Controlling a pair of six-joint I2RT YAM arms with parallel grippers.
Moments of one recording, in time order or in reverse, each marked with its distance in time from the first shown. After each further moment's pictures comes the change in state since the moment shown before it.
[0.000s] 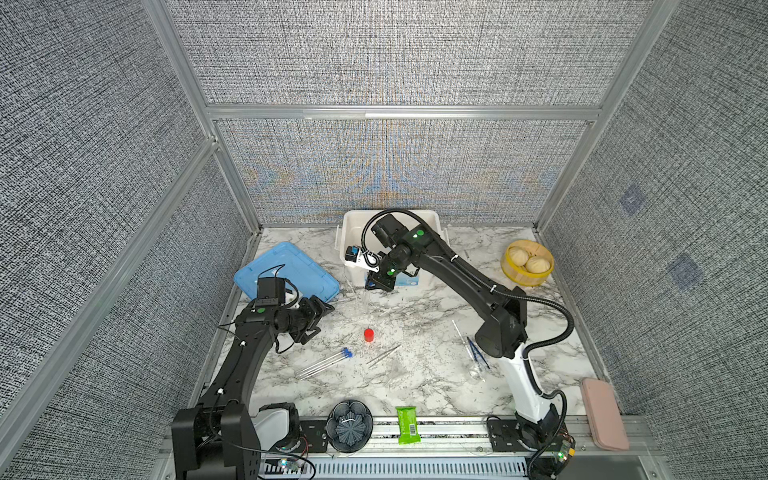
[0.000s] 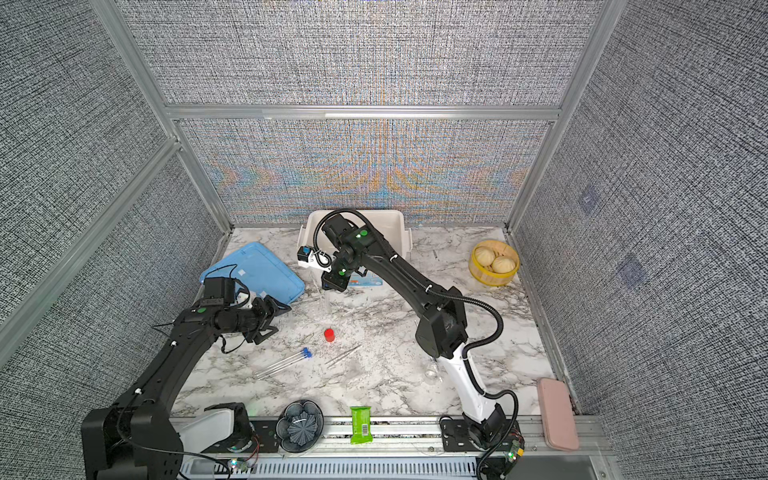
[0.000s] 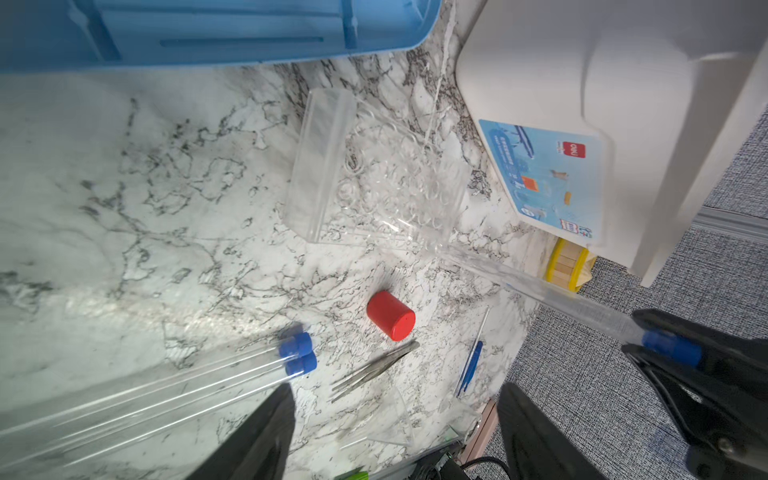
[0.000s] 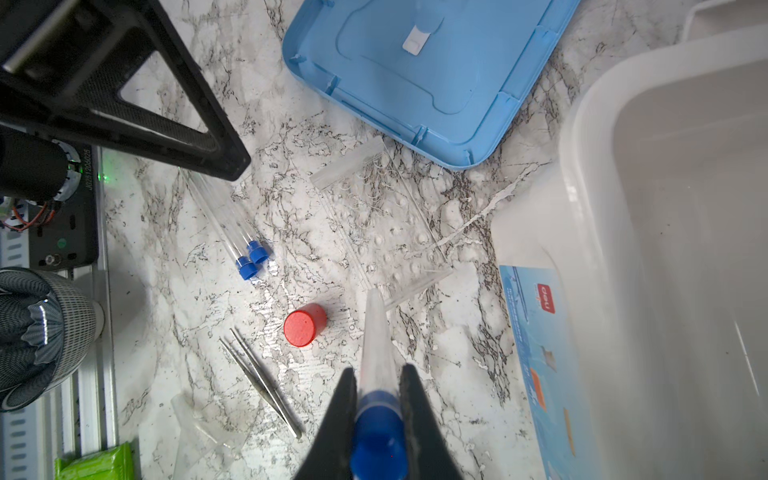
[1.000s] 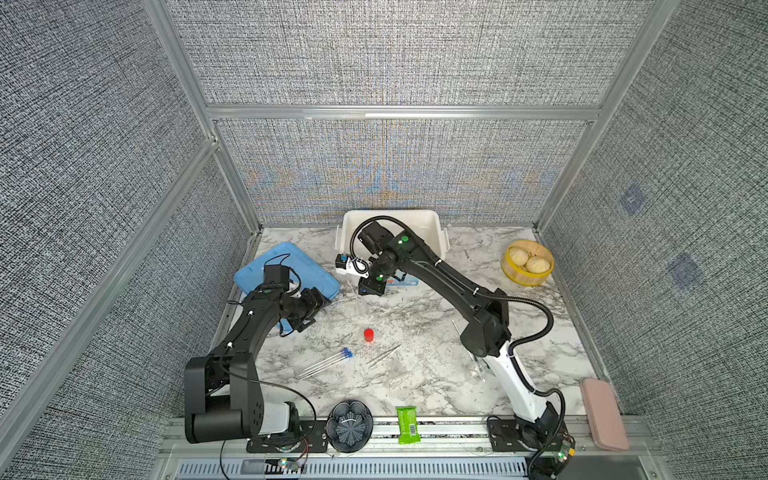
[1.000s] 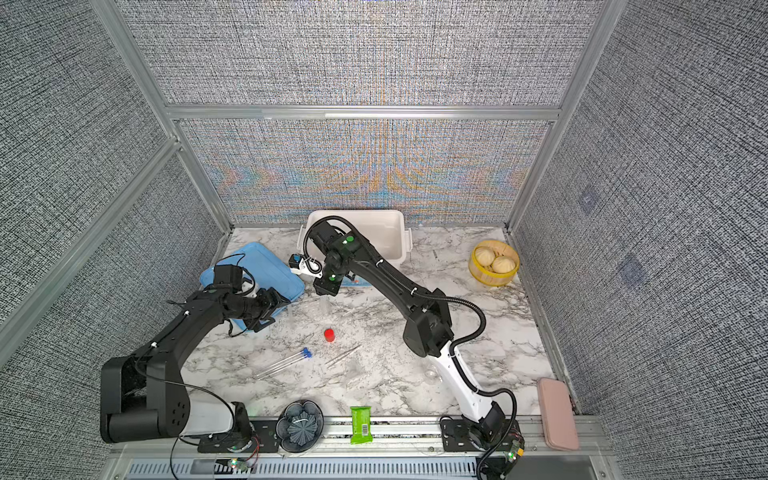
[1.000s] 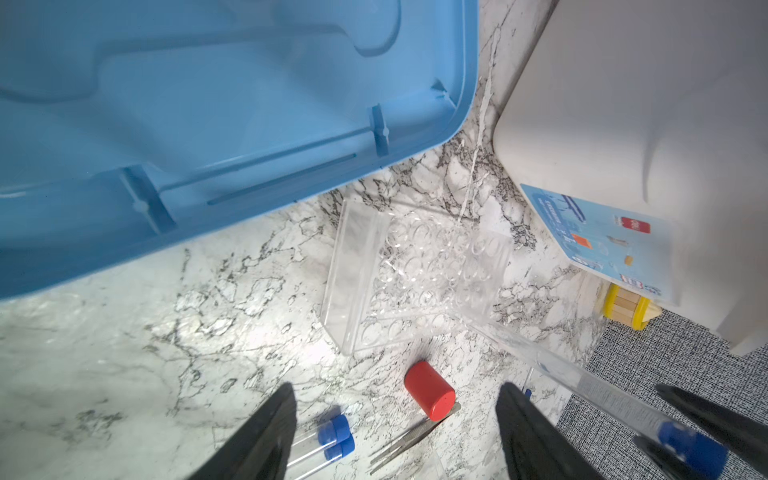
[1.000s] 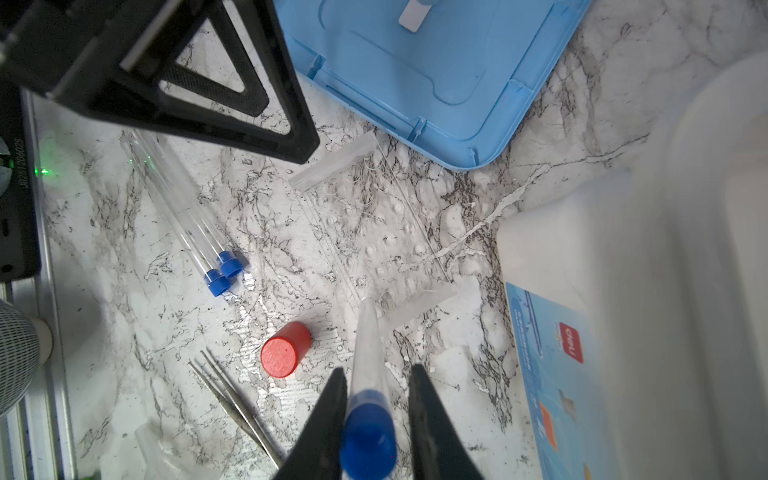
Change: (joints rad) left arm 0.000 0.227 0.104 0.068 -0.100 0.110; right arm 0.042 0.112 0.118 -0.015 0.078 0.012
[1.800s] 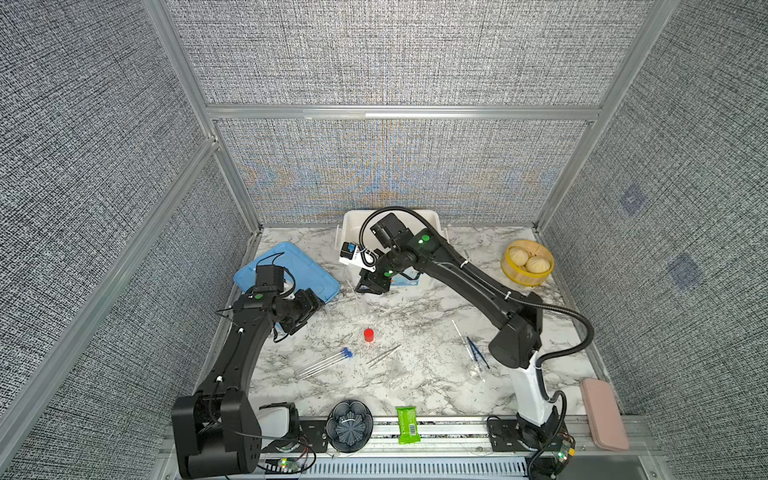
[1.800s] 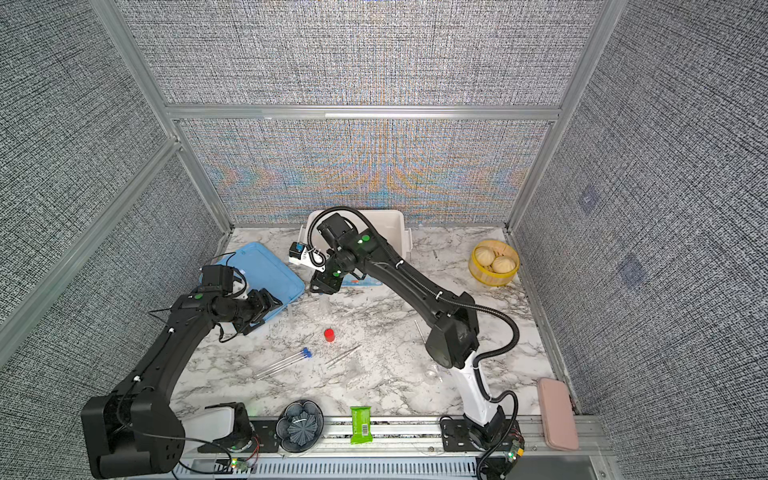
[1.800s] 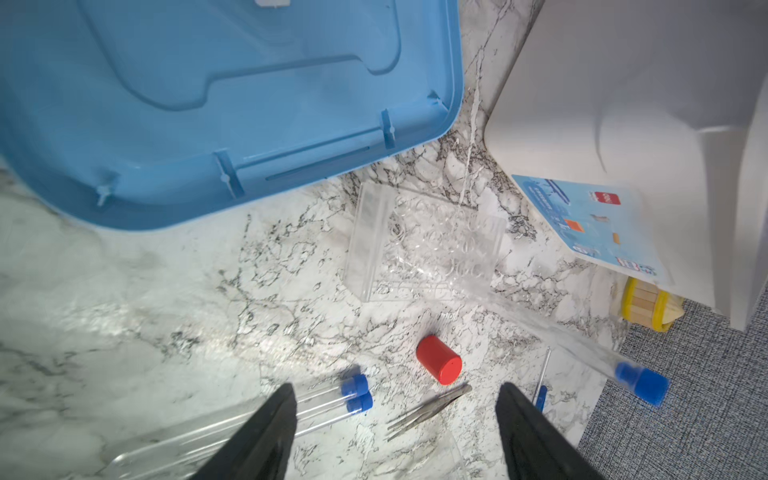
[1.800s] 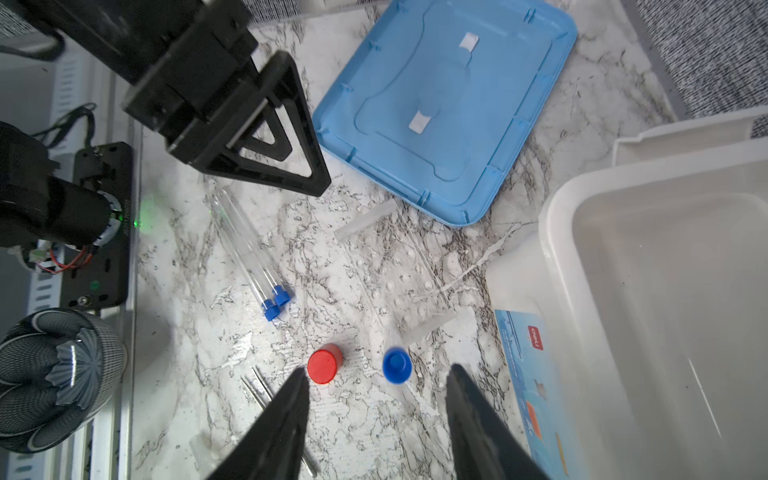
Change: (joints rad) left arm 0.000 -0.179 0.035 -0.187 -0.098 0.045; right arm -0.001 -0.304 -0.327 0.224 -0.106 0.056
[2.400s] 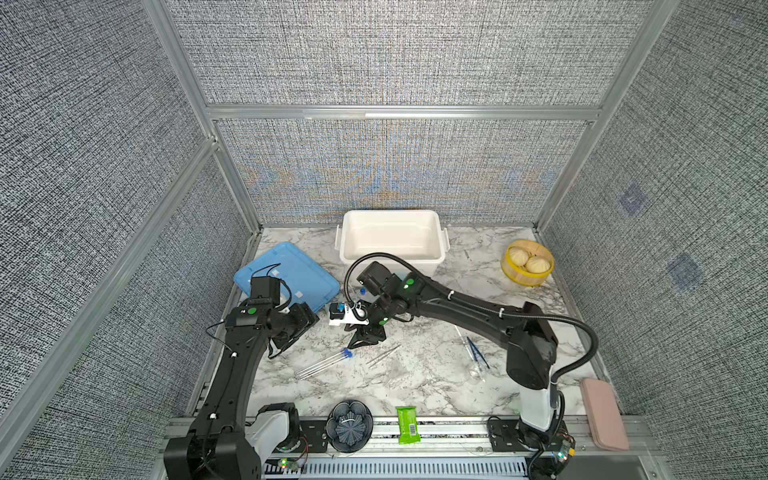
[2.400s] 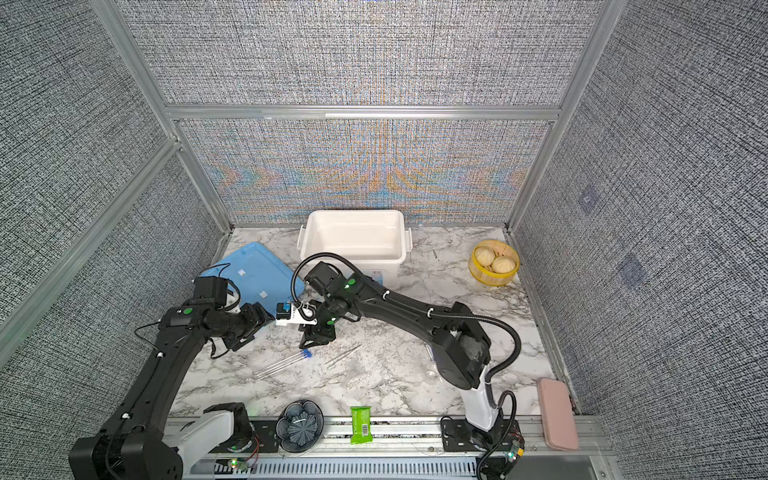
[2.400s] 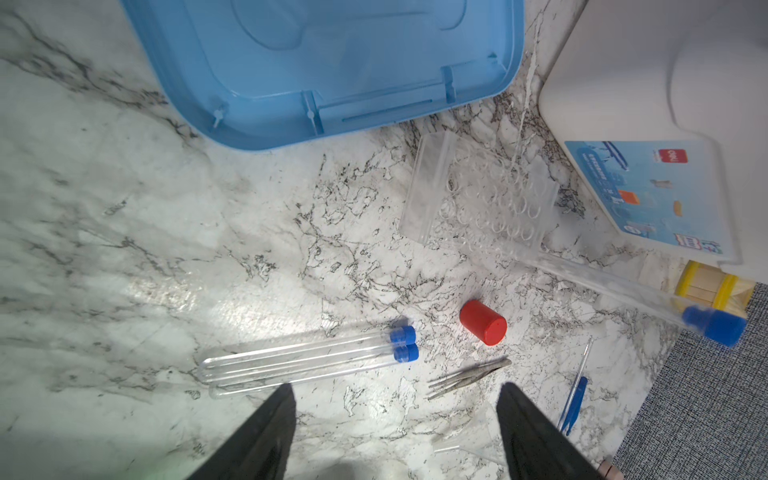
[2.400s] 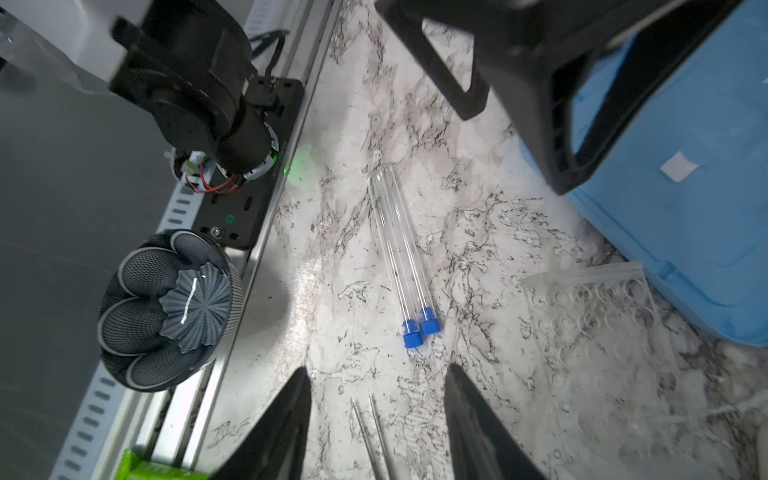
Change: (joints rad) left arm 0.007 -0.154 -0.042 -0.151 -0.082 0.006; right arm 0.180 -0.065 -0.431 0.239 -0.183 -0.184
